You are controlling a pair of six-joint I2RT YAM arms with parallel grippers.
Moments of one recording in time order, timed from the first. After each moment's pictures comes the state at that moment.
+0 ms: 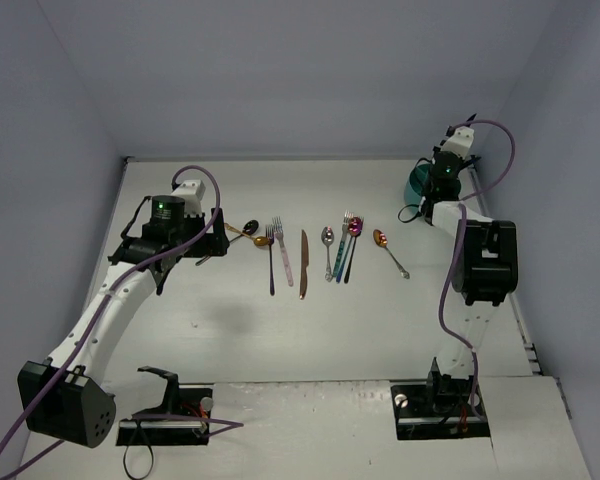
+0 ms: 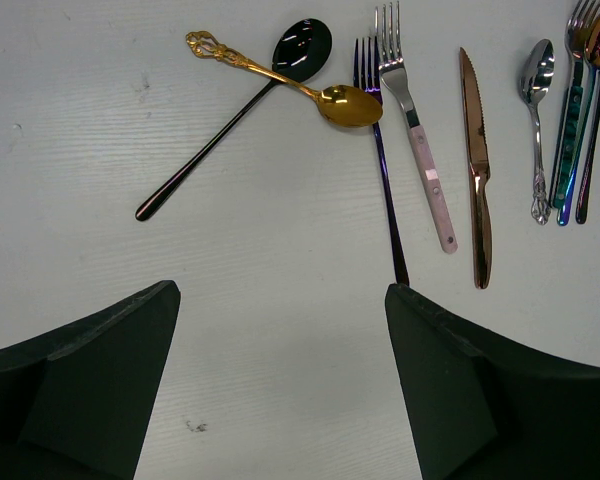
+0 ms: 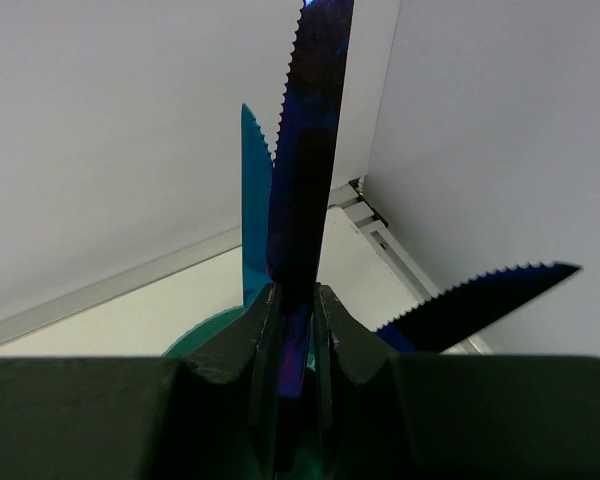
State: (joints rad) left arm -0.24 1.15 1.04 -0.58 0.08 -0.23; right arm -0.04 2.03 1.30 0.68 0.46 0.00
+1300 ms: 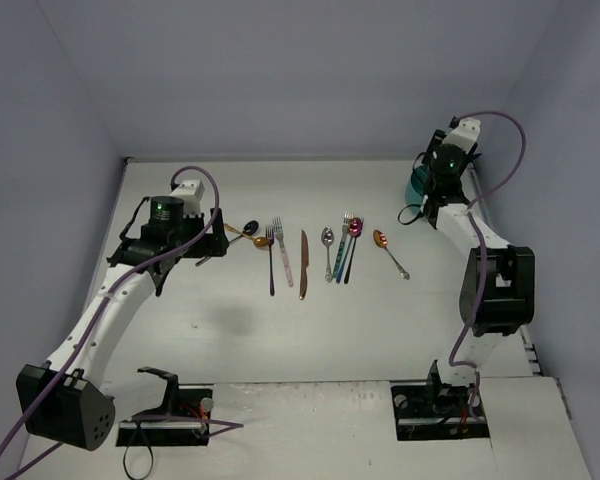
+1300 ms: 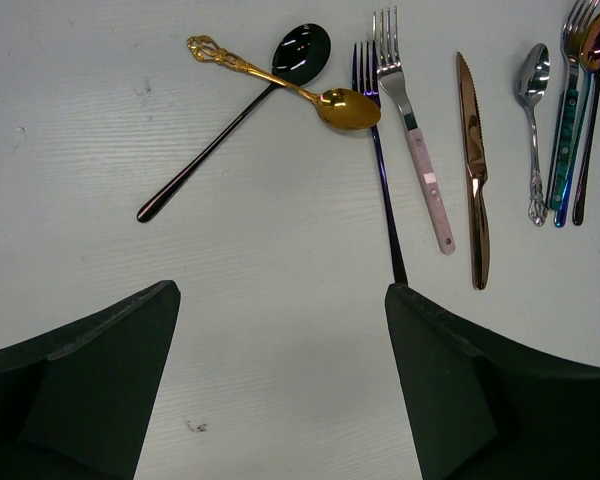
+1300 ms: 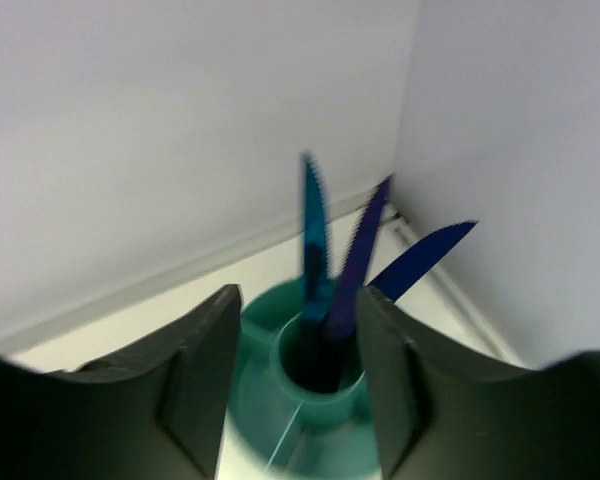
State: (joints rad) left arm -0.24 1.15 1.04 -0.58 0.07 -0.23; right arm 0.02 1.77 1.22 0.50 0.47 0.08
